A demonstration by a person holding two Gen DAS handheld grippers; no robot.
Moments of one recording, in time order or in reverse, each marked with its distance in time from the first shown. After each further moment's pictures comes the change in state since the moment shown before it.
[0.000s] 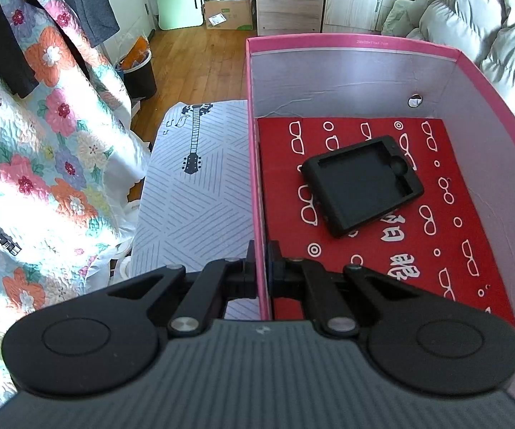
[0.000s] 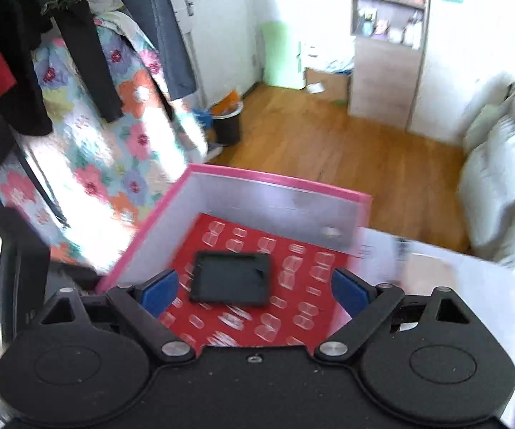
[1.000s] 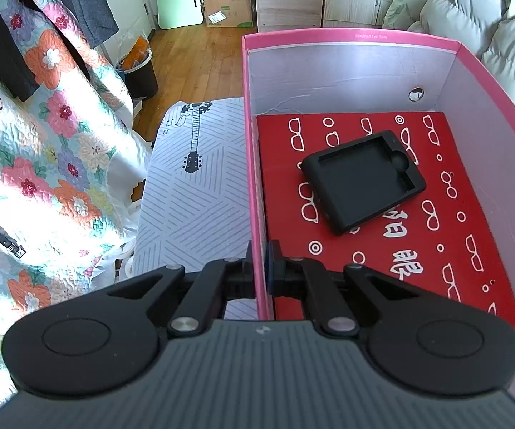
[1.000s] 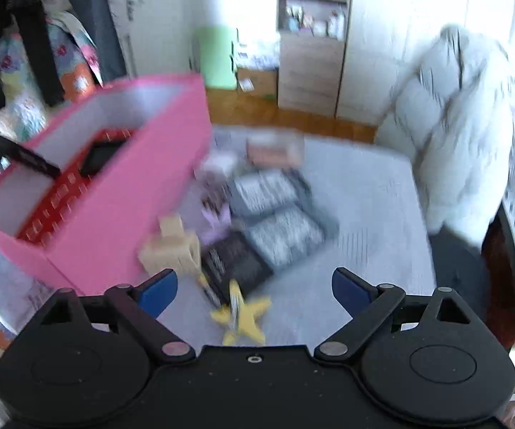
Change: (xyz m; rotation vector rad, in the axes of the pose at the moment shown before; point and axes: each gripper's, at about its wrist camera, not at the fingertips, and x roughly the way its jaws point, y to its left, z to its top) left arm 0.003 -0.005 0.001 0.019 0.011 0.017; right arm -0.022 -0.101 -0.181 0.126 -0.011 -0.128
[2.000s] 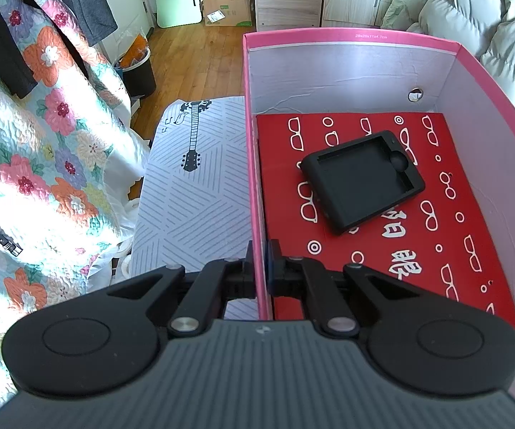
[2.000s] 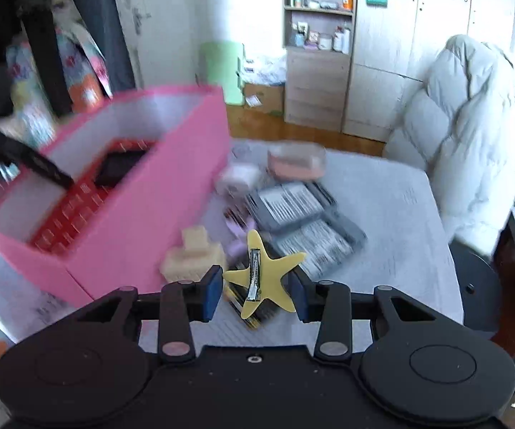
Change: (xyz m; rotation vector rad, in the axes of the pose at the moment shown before) left arm 0.002 0.002 0.000 -0.007 0.002 -0.010; right arm -0.014 0.030 0.019 -0.034 -0.110 0.076
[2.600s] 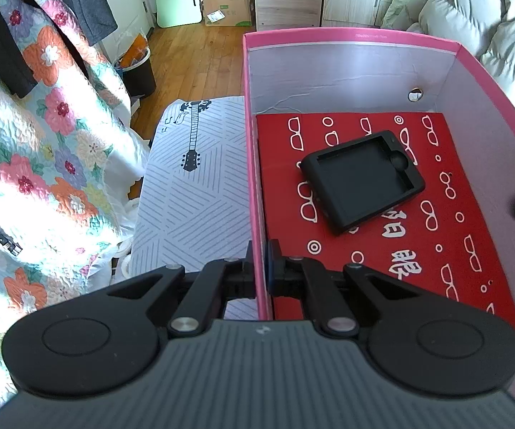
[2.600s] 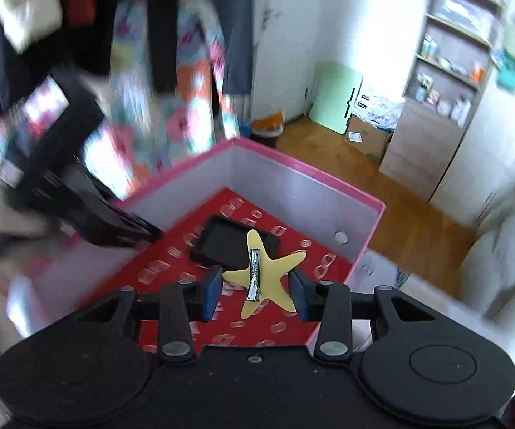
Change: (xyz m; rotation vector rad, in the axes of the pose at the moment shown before) left arm 0.000 -0.001 0.000 -0.004 0.001 -0.004; right arm 0.082 0.101 0.100 -0.456 0.039 0.094
